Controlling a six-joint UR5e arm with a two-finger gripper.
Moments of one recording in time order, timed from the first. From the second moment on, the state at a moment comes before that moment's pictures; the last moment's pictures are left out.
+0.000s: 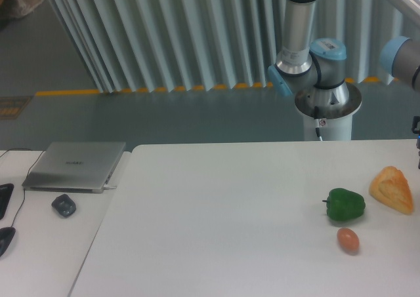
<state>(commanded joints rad) 2.65 -1.85 -1.52 -1.30 1.57 2.04</state>
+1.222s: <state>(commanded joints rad) 2.58 -1.84 -1.70 -1.16 1.83 1.81</state>
